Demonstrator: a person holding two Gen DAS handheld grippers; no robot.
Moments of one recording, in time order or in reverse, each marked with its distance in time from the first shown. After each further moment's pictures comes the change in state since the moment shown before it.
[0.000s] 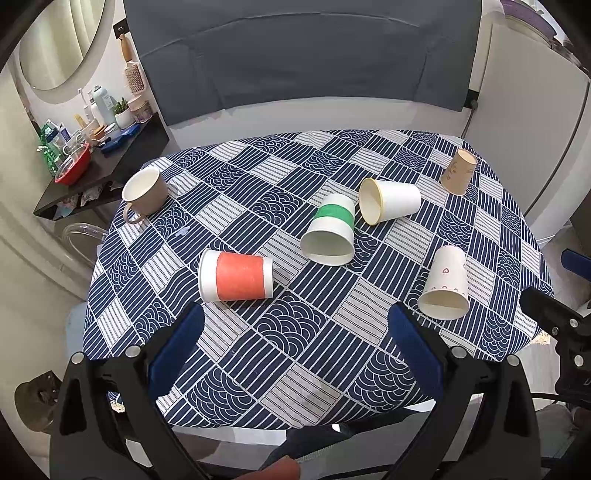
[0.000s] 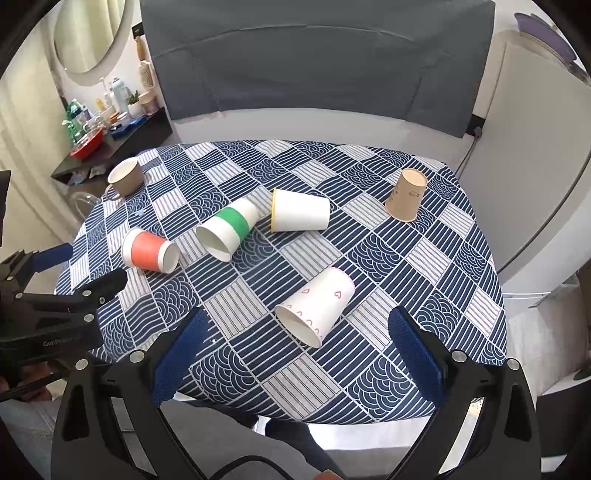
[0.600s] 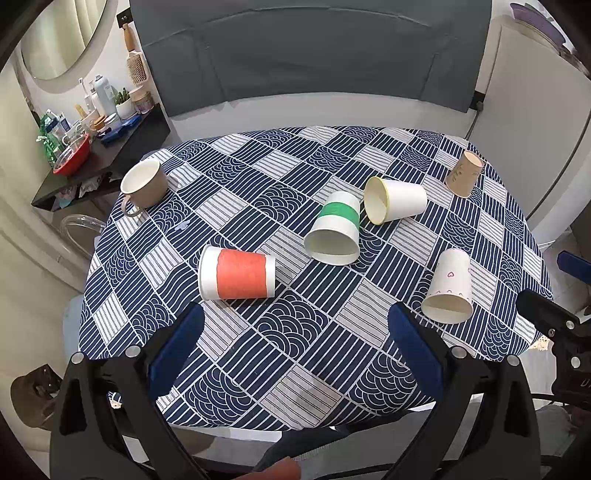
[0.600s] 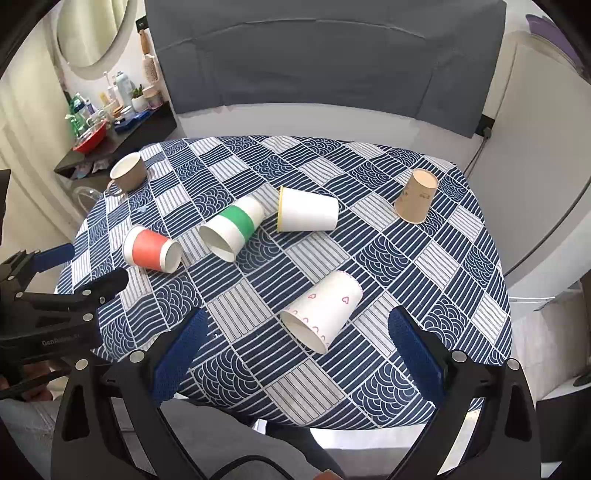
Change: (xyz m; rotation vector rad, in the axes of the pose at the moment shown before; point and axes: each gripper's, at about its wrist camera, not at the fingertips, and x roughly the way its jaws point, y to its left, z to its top) left arm 0.010 0.009 0.004 -0.028 0.025 -0.008; right arm 0.014 0.005 0.009 -0.021 0.024 0.018
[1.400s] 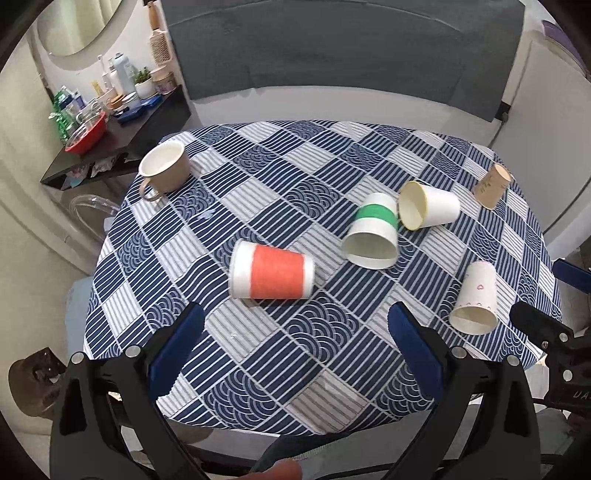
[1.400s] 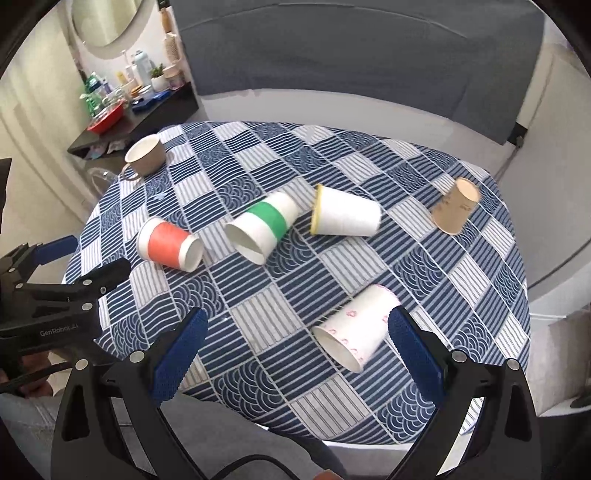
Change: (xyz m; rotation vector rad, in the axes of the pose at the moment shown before) left arm 0.015 0.043 0.008 -0.079 0.038 0.034; right arm 0.031 0.040 0.024 -0.088 0.064 0.071
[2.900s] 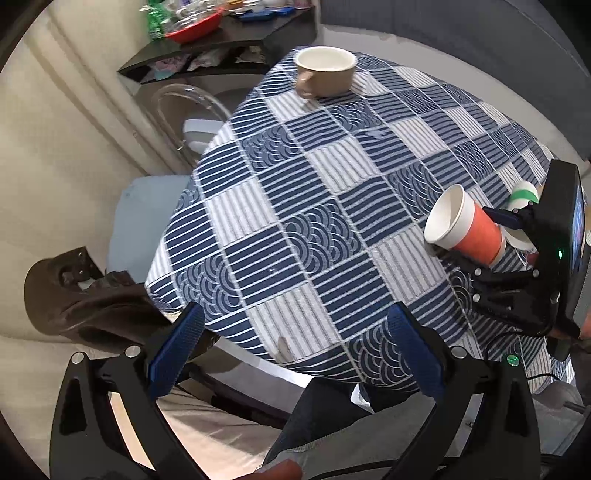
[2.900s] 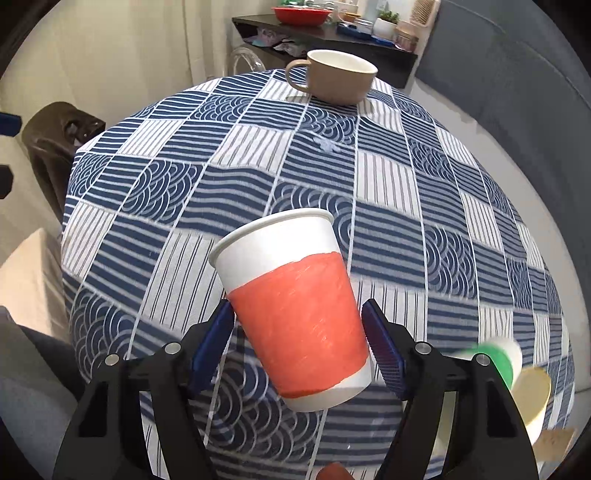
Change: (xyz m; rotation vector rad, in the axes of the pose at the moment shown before) left arm 0.025 0.159 -0.057 -0.266 0.233 0.172; right arm 0.177 0.168 0.019 -0.724 0.024 0.219
